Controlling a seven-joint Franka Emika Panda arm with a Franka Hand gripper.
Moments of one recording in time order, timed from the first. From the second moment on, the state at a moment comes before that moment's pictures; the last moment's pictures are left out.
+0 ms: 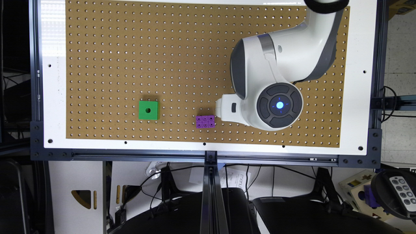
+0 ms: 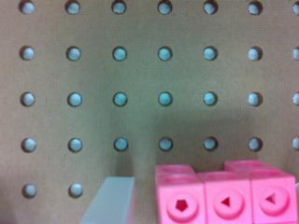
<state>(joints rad) 0.17 0.63 0.04 -1.87 -0.01 2.53 1.00</state>
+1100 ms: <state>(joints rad) 0.17 0.65 0.04 -1.84 -0.01 2.53 1.00</state>
